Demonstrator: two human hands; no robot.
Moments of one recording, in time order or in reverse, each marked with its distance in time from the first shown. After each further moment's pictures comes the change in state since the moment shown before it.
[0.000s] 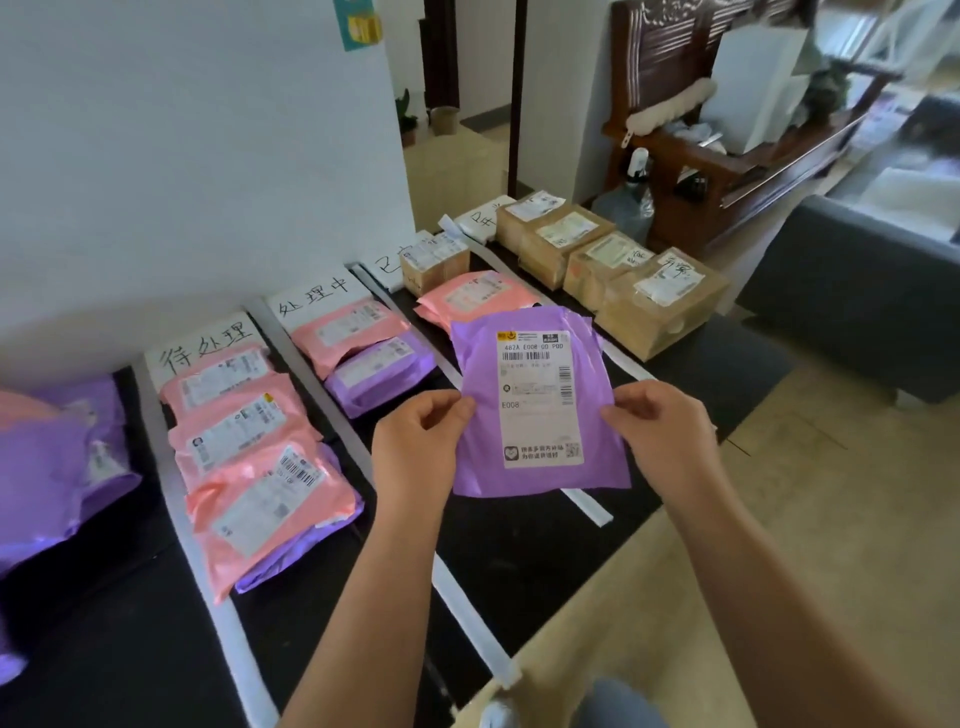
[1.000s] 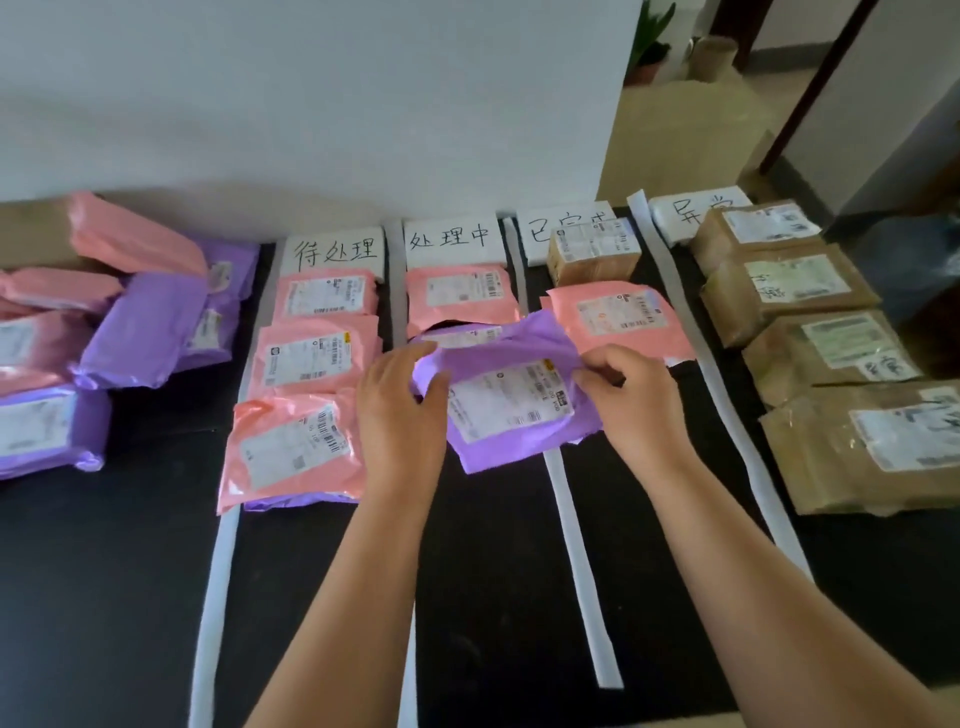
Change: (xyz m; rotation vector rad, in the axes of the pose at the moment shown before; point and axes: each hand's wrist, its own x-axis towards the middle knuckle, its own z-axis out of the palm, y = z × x) left_hand 0.118 -0.024 0.025 0.366 0.633 -0.078; right_hand 0.194 -0.061 0.115 -0.218 -0.511 -0.530
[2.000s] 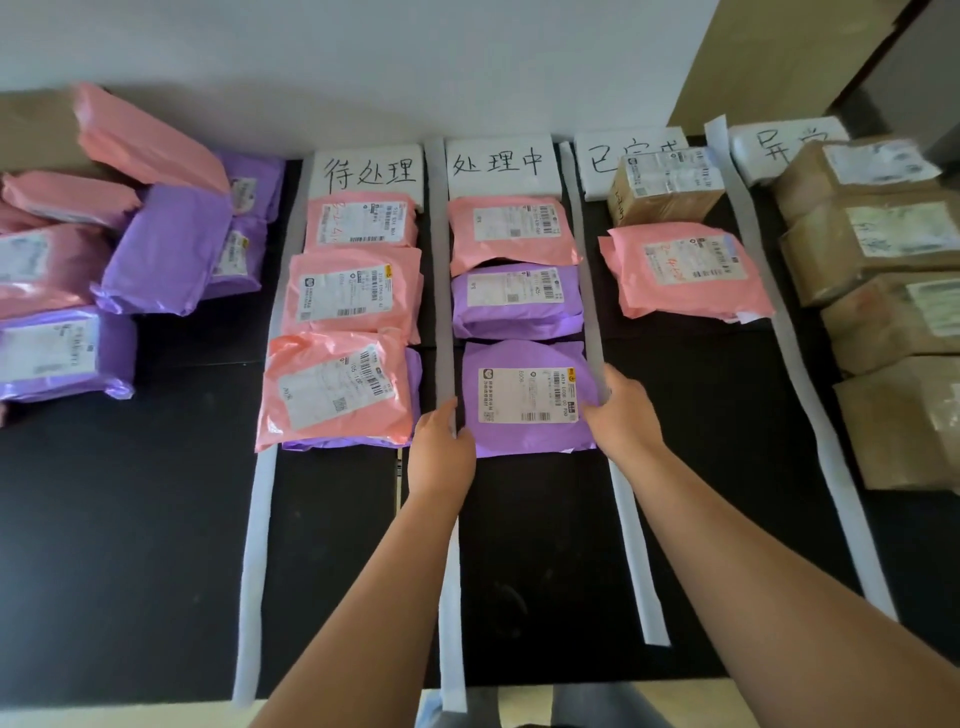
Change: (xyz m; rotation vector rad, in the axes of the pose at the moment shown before) left_hand -0.036 -0.117 0.029 0.000 -0.447 -0.532; right_hand 0.002 0.050 0.115 -0.166 -0.307 0.387
